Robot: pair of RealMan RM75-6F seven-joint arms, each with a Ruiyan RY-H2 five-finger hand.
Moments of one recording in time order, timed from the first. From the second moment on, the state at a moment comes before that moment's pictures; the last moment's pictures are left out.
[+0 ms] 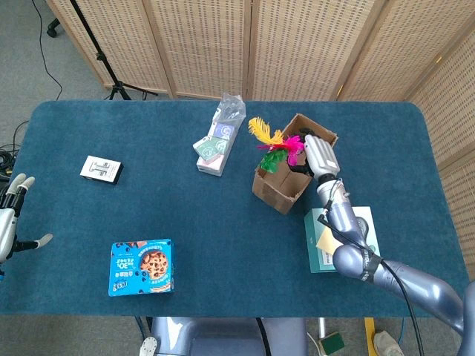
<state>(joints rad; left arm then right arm) -0.20 -1.03 -0.13 -1.70 1.27 1.32 -0.05 0.87 -1.49 0.48 -1.38 -0.72 0.85 -0.07</state>
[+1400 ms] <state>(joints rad) -0.21 -1.04 -0.12 -1.66 1.31 1.32 -0.05 0.59 -1.09 0.28 -1.67 -1.31 1.19 -0.25</state>
